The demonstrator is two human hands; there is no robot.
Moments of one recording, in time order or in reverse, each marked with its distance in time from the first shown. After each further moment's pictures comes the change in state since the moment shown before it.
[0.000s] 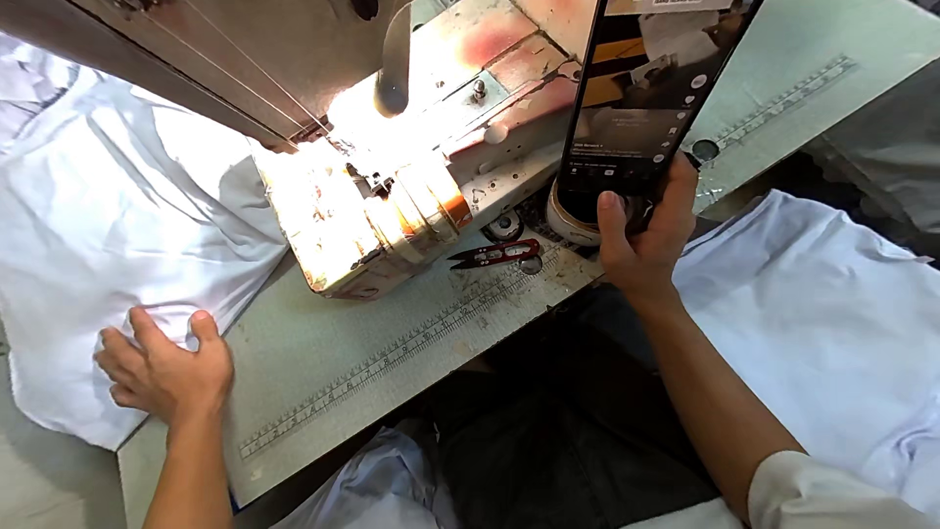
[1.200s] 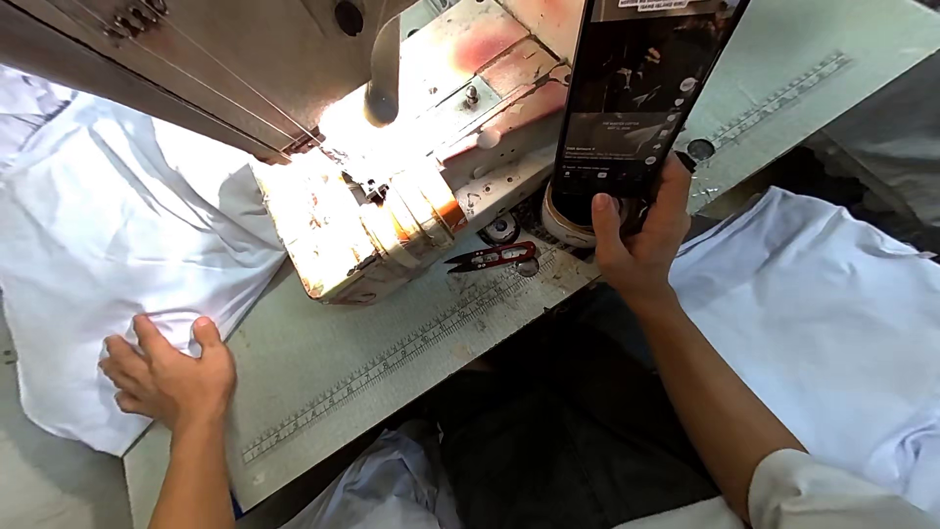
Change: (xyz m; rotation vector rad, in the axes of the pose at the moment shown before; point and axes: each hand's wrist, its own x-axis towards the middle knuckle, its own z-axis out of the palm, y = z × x) left_hand 0.002 0.000 0.001 0.014 0.009 -0.009; right_hand 0.001 0.000 0.000 0.031 0.003 -0.013
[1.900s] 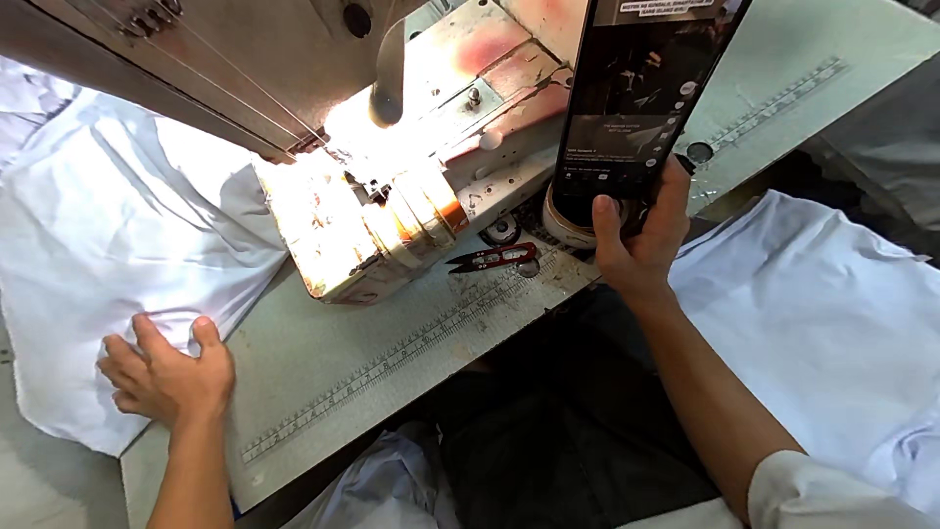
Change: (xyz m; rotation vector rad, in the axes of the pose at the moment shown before) left_hand -0.001 -0.001 0.000 -0.002 -0.003 0.022; right_hand 0.000 0.000 0.000 0.009 -0.005 0.013
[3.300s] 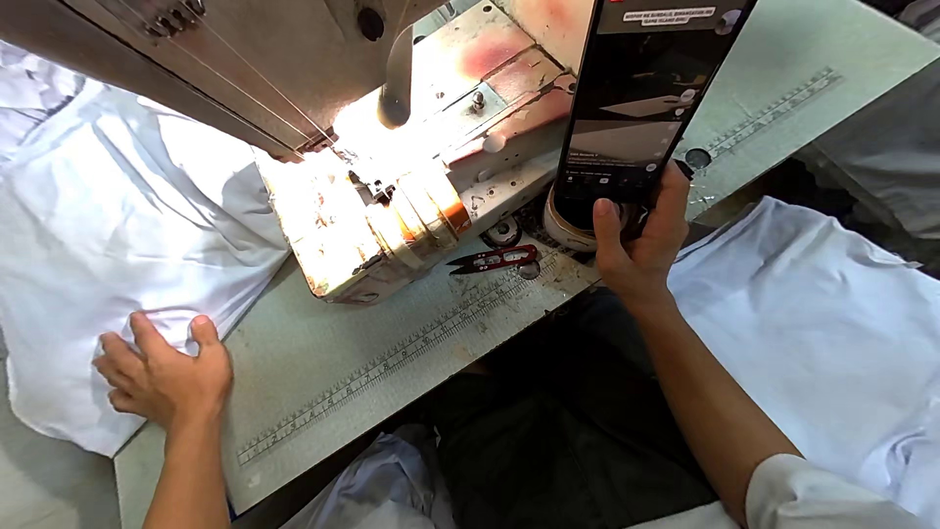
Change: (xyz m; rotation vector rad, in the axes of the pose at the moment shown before) left_hand 0.000 0.000 0.001 -0.017 -0.002 -0.018; right_hand 0.000 0.001 0.001 0.003 0.009 -0.003
